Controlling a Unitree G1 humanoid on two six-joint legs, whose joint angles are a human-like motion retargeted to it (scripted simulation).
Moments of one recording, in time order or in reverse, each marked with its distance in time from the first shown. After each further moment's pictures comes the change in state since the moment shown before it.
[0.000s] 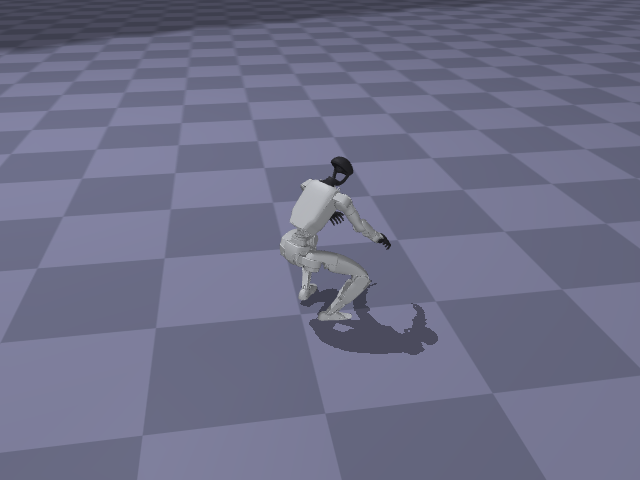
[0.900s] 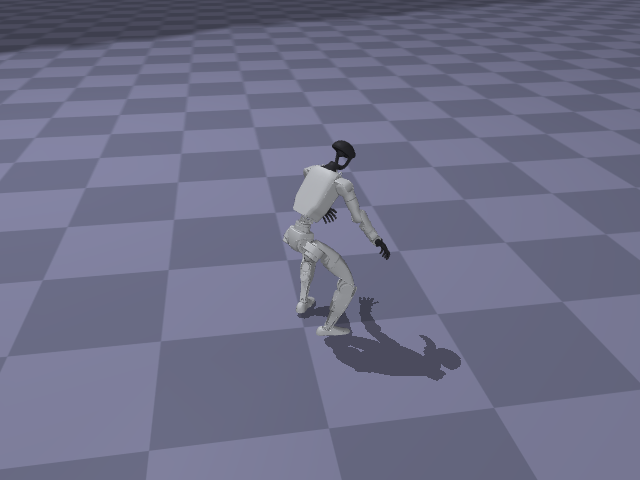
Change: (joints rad) left arm 0.304 0.014 0.050 0.039 -0.050 -0.129 -0.084; right arm 0.326 0.023 -0.129 0.121 -0.346 0.009 -0.108; waist 0.015 -0.015 -0.084; left_leg 0.532 -0.035 0.146 -0.632 0.181 -0.119; right_leg 0.489 0.201 -0.073 -0.744 0.251 0.081
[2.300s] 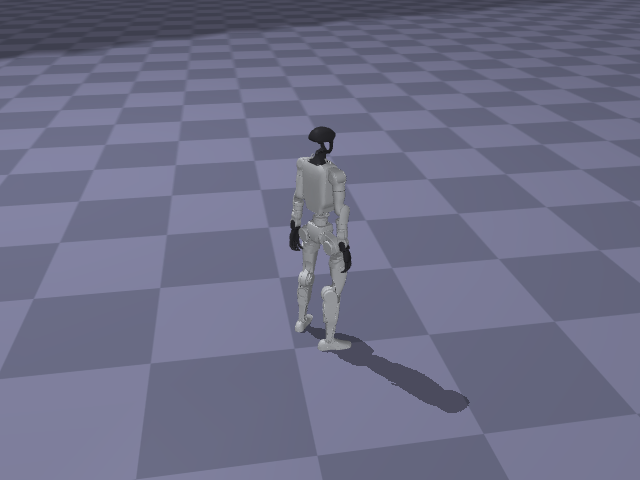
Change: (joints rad) left arm 1.056 -0.399 0.349 0.277 0.040 0.270 -0.172; right arm 0.883 0.352 -0.256 0.354 0.198 0.195 -0.005; waist -0.132 -0.029 -0.456; left_leg 1.082 -0.347 0.192 -1.259 0.365 -0.117; right_leg 0.941 0.143 -0.111 -1.034 0.339 0.161
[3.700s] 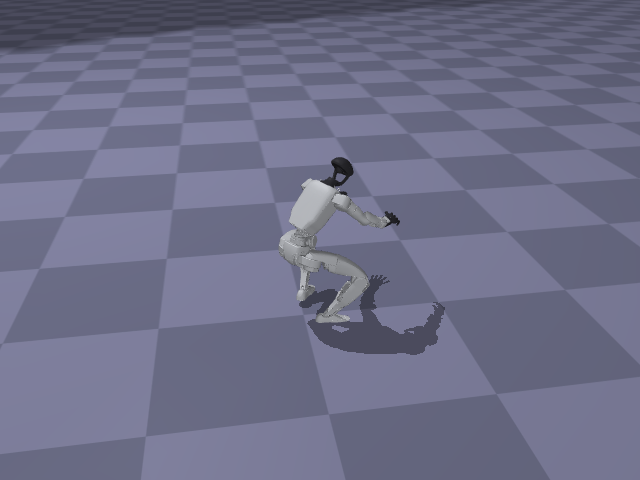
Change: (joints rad) left arm -1.612 0.578 -0.496 -0.236 -0.050 -0.195 0.364; right arm -1.505 -0.456 0.505 -0.506 0.290 -0.224 0.052; waist 0.085 0.079 0.543; left_leg -1.614 0.353 -0.354 1.919 -0.552 0.240; right_leg -1.385 -0.380 0.188 1.801 -0.638 -0.201
